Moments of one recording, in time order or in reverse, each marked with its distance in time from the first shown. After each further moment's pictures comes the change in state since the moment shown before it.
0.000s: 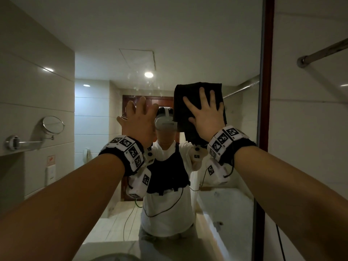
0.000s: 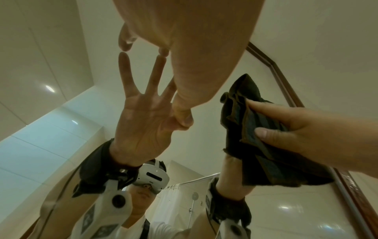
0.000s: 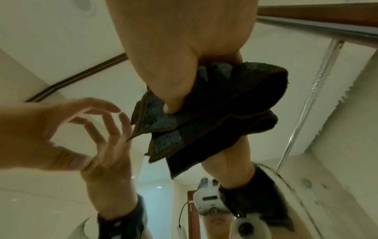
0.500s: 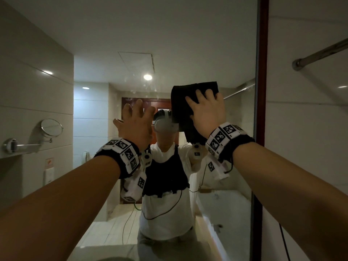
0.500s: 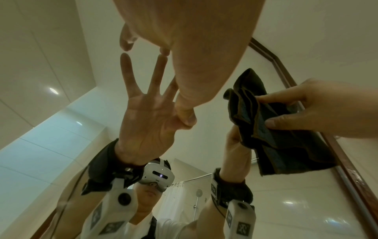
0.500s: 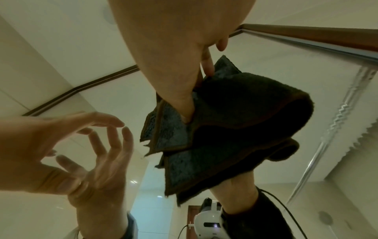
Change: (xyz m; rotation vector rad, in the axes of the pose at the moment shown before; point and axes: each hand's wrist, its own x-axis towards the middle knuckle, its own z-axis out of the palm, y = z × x) left_hand -0.001 0.000 0.000 0.024 0.009 0.000; right_hand 0.007 0.005 -0.028 -0.325 0.117 -0.055
